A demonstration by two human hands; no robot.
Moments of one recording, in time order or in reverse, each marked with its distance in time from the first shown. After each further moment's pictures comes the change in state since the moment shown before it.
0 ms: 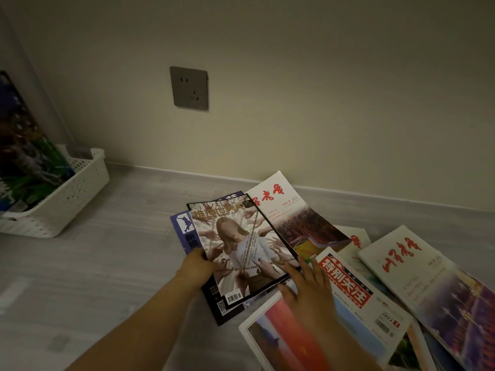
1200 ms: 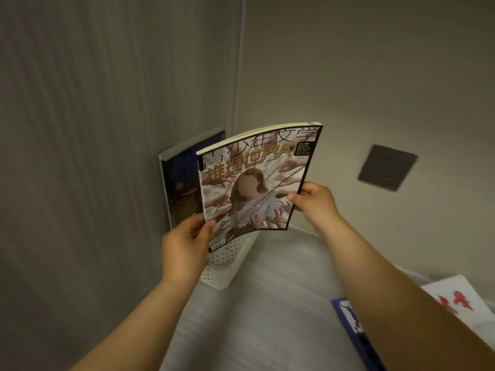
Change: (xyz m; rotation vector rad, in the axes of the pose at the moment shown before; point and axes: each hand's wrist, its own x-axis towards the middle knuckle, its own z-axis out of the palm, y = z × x) left_hand 0.029 0.005 -0.364 -0.167 0.810 0.577; right_hand 0.187 -0.434 -0.129 1.093 0.056 -0.325
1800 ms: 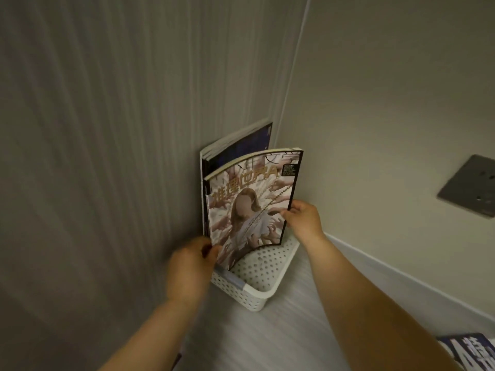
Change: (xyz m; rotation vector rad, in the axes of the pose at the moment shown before) left_hand 0.041 -0.075 -0.021 0.385 -0.102 -0.142; right_hand 0.055 0.052 0.117 -0.073 -0.076 0.090
